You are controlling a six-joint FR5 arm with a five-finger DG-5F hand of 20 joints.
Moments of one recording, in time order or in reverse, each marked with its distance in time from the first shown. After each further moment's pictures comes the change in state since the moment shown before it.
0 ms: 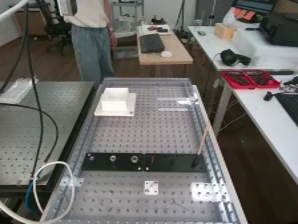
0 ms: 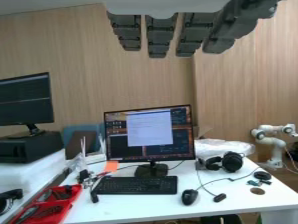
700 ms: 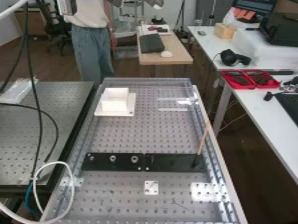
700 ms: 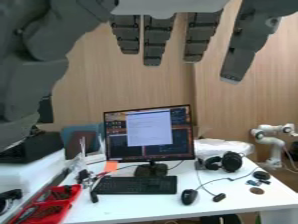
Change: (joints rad) arm 0.001 0.001 0.001 -0.004 0.004 0.000
